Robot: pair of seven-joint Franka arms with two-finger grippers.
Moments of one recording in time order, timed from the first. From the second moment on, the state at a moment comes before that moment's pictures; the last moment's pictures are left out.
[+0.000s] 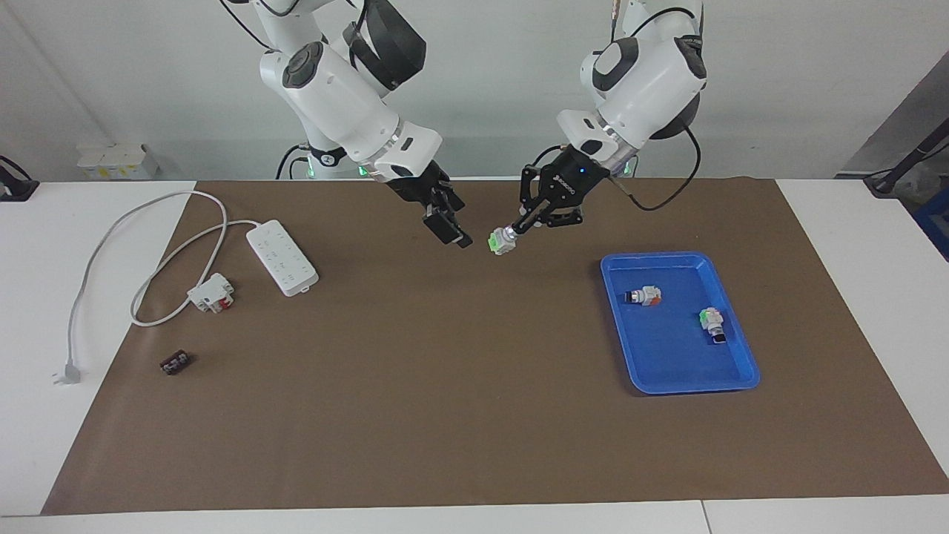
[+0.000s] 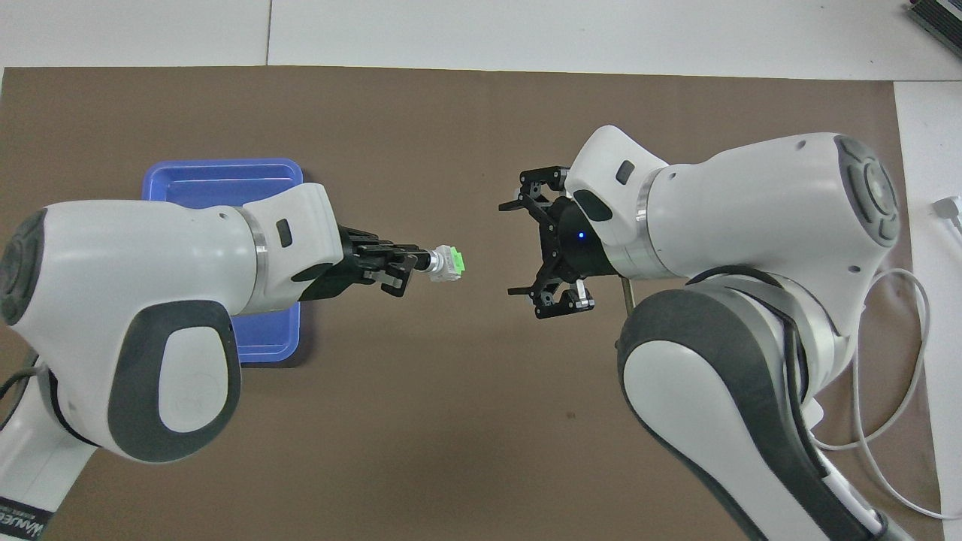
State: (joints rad) left arm -0.38 -0.07 -0.06 -1.97 -0.66 2.24 0.40; right arm -0.31 0.12 0.76 -1.76 0.49 2.13 -1.48
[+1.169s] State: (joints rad) left arm -0.04 -0.07 -0.04 -1.94 -0.13 1.99 0.19; right arm -0.32 0.10 0.66 -1.73 0.39 2.14 -1.34
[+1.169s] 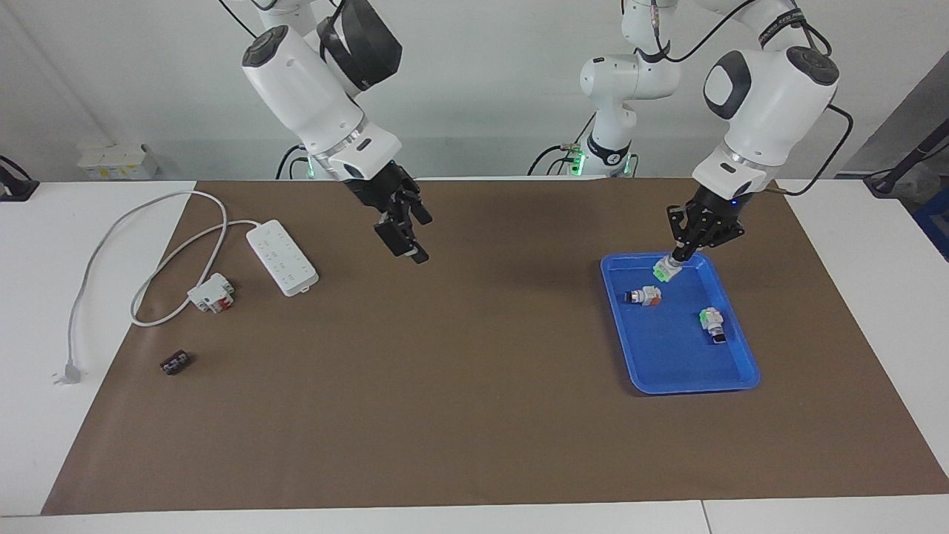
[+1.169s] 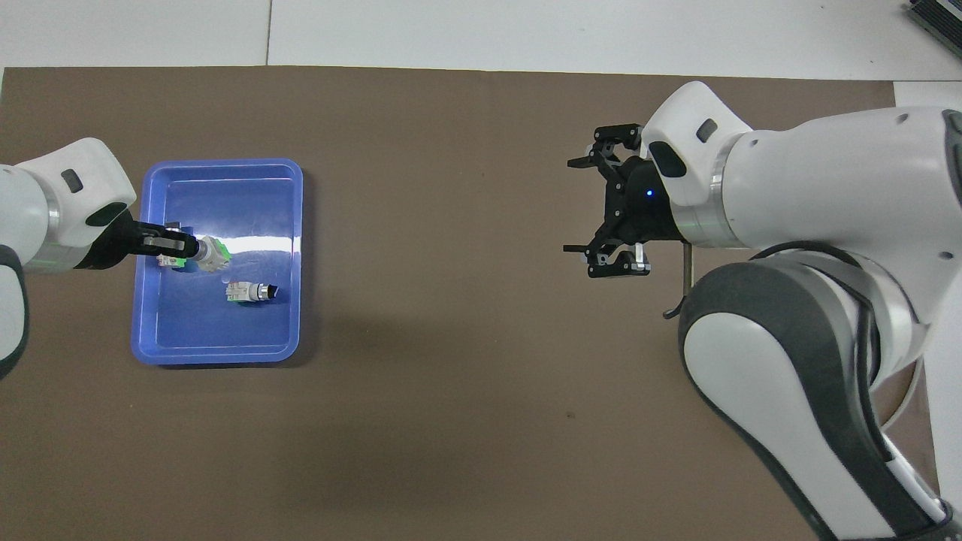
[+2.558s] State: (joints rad) left arm 0.07 -0.05 -0.06 -2.07 -0.05 2.05 0.16; right arm 0.01 -0.03 0.07 -1.71 0.05 1.86 0.09
